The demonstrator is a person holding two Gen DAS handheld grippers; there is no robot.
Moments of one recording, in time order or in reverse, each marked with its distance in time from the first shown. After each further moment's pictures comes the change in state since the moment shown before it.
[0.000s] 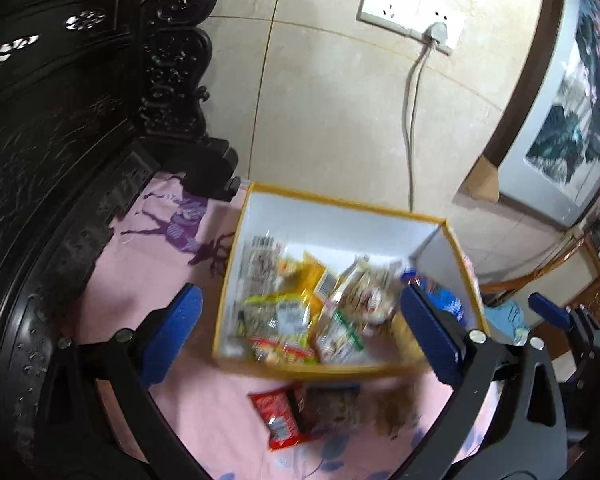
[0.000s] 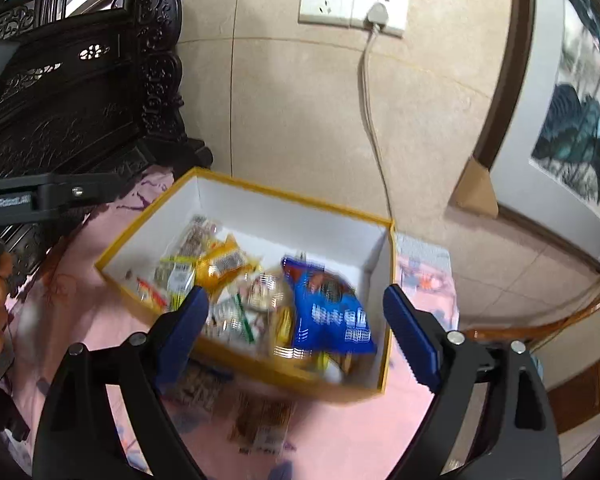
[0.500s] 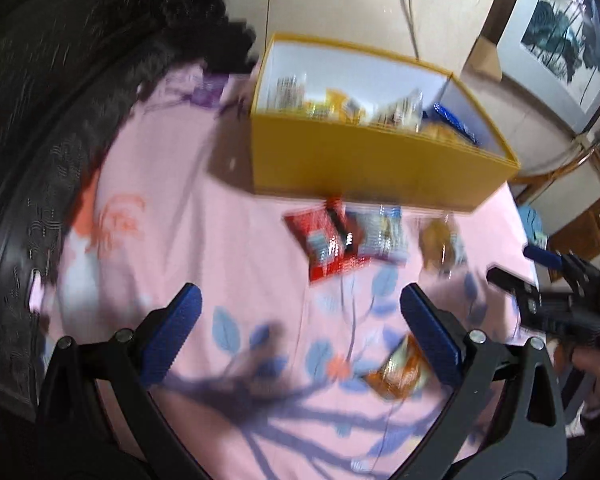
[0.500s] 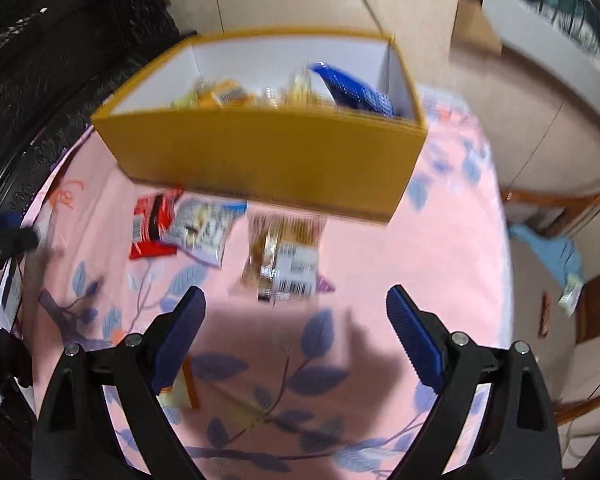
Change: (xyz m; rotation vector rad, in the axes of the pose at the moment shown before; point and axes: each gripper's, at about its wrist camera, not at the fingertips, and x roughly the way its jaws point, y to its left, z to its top) left arm -0.023 0.030 -0.152 0.062 0.262 0.039; right arm 0.030 0.004 -0.127 0.170 0.308 0.092
